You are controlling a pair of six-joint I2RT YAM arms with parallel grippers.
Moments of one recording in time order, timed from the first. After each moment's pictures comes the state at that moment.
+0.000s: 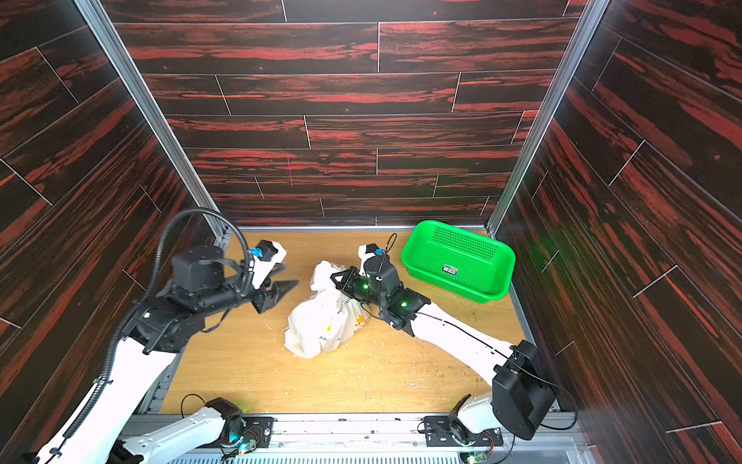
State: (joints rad) left arm -0.44 1.04 1.35 -0.74 0.32 0.36; right arm 0.81 1.43 1.09 0.04 -0.18 1.12
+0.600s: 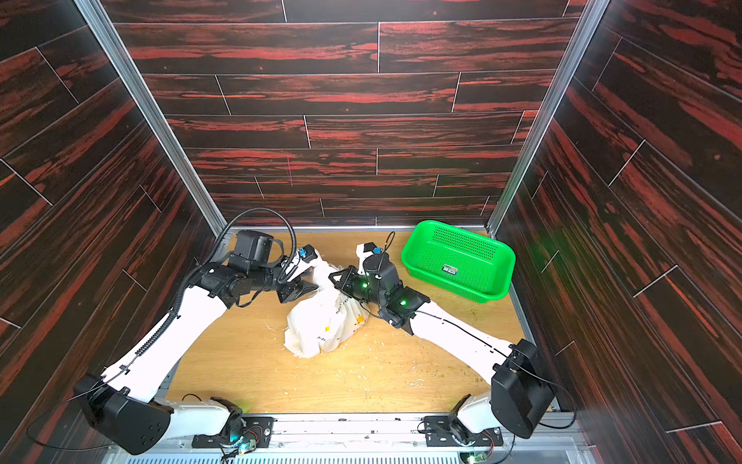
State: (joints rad) left arm -0.40 1.35 1.36 -0.79 0.46 0.61; right arm 0.81 1.45 1.11 0.04 -0.21 1.12
